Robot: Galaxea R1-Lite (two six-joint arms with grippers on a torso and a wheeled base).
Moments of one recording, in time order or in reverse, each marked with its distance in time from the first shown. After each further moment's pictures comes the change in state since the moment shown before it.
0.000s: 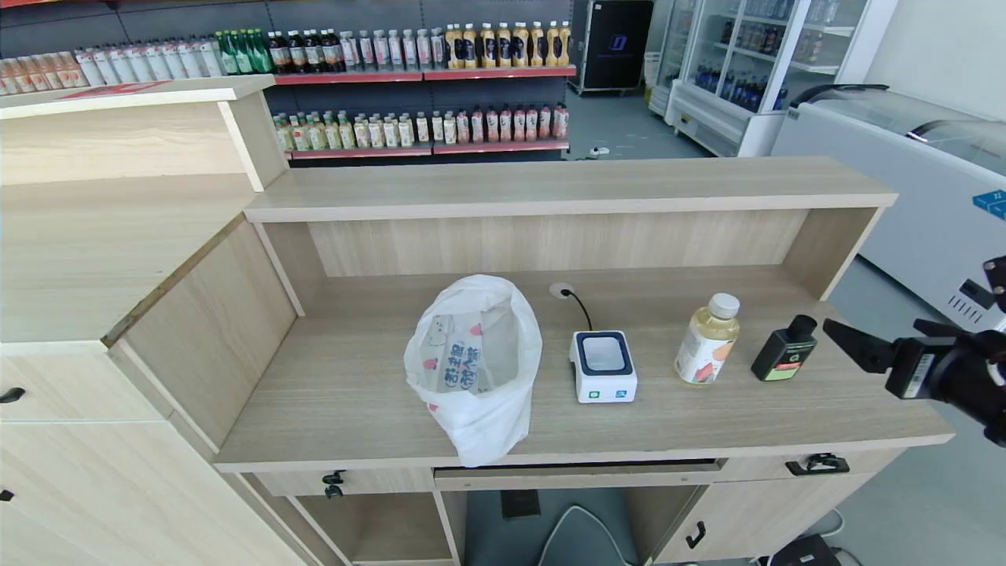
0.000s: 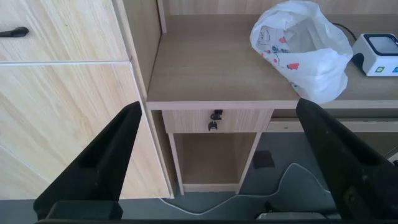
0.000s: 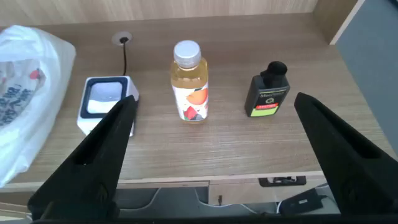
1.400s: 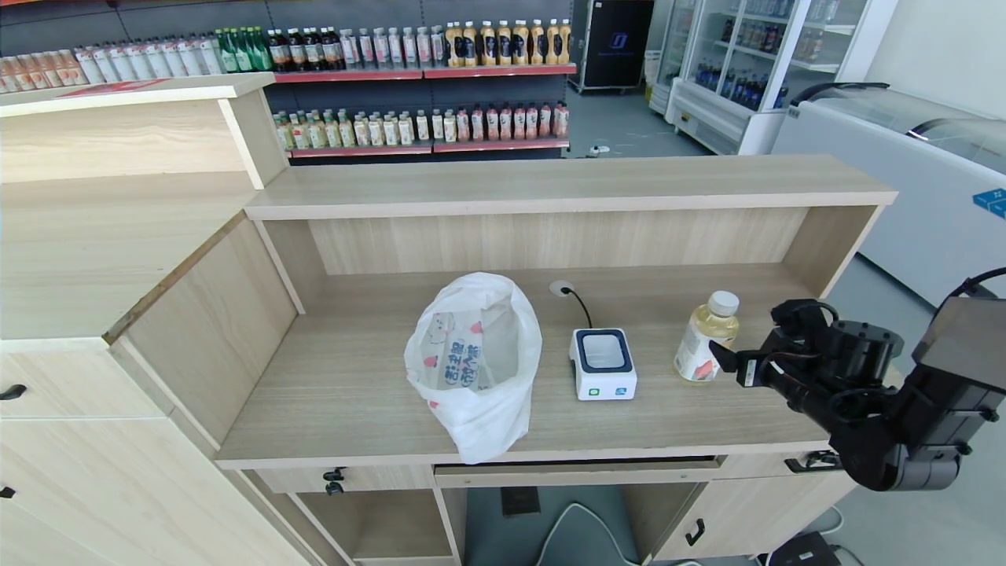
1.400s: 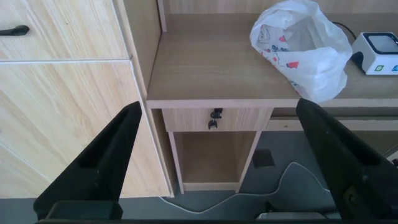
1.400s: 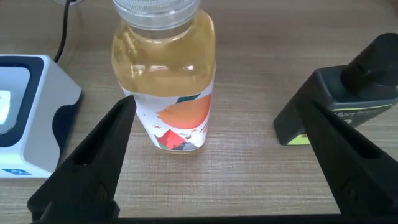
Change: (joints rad) left arm 0.000 0.000 0.000 0.000 0.000 0.000; right arm 0.005 0.874 -0.335 -0.490 0.007 -0.062
